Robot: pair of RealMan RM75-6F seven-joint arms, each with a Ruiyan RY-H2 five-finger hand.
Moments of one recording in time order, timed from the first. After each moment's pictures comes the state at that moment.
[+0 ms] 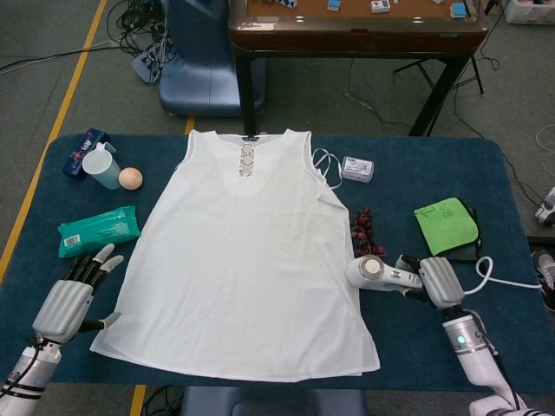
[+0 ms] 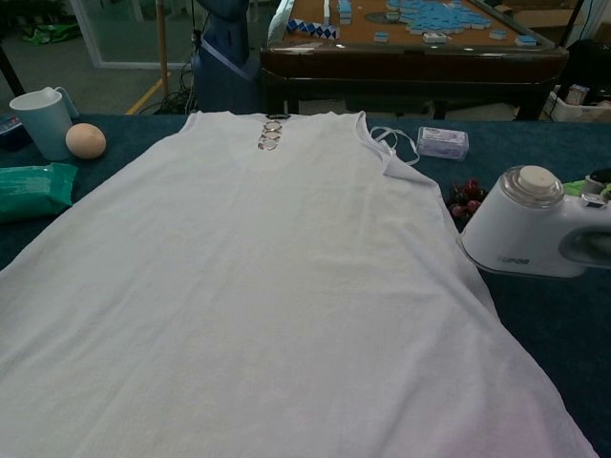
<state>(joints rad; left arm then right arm) -0.23 -1.10 -0.04 -1.72 1.62 1.33 0.02 0.32 -1.49 0.06 -1.19 -1.55 1.32 0.40</state>
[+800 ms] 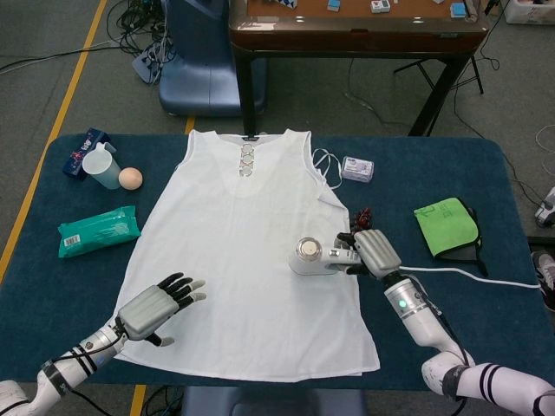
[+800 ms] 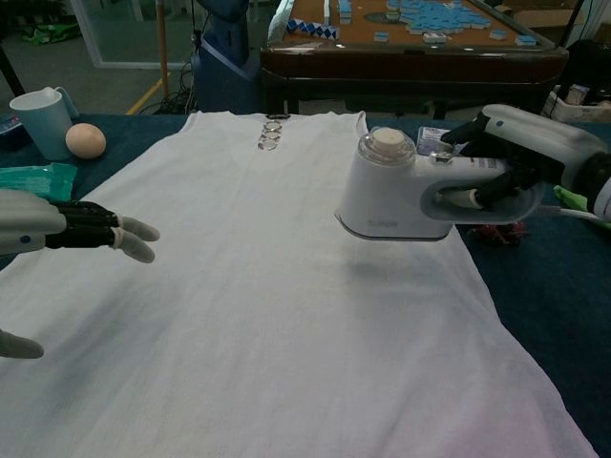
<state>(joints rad) -0.57 -1.12 0.02 -1.75 1.72 0.85 0.04 0.57 -1.51 0.20 -1.42 -1.40 1.02 0.20</state>
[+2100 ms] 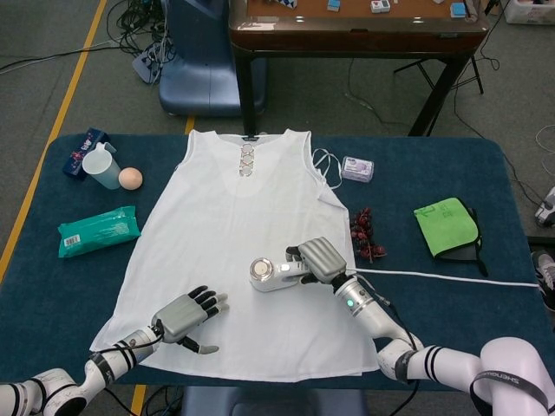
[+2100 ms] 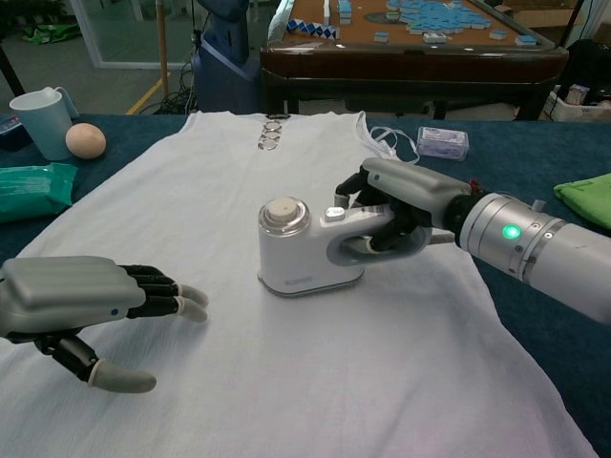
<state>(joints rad) -0.68 -1.34 0.06 -1.66 1.49 0.73 0.27 0.74 -1.76 0.17 -1.18 -1.42 0.93 0.13</state>
